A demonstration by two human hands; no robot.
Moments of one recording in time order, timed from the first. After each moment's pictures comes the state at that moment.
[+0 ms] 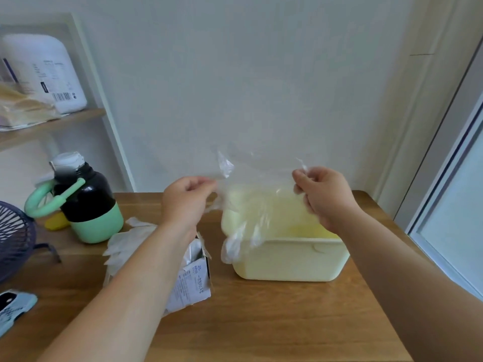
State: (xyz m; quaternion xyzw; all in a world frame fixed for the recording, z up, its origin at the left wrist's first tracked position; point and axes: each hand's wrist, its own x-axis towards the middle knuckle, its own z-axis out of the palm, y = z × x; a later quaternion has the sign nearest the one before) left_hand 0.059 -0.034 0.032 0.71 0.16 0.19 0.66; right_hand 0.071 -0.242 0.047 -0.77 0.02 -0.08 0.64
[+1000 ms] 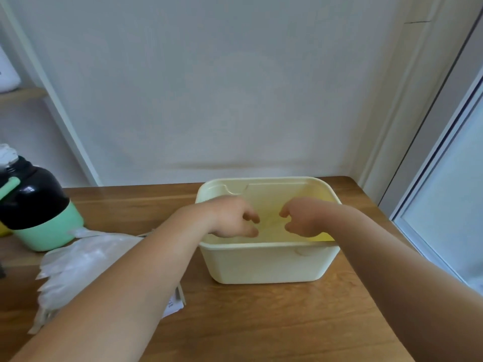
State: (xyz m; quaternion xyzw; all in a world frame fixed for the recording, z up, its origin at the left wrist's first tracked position) left_hand 0.115 -0.097 0.016 0.95 -0.20 -0.20 0.10; right_hand 0.112 -0.269 0.012 -0.98 -0.09 0.19 0.02
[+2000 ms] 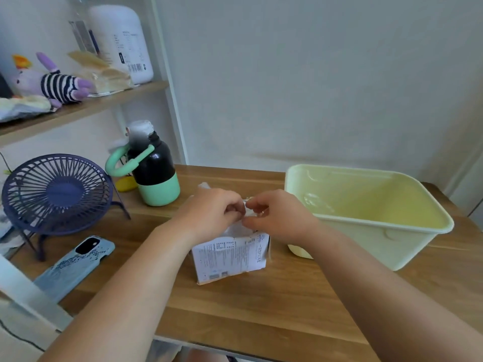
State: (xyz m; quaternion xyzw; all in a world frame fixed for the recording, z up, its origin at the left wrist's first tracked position) left_hand 0.004 0.056 0.007 0.97 -0.06 0.03 0.22; right_hand 0.032 -0.106 0.006 -0.90 -0.25 0.05 0.35
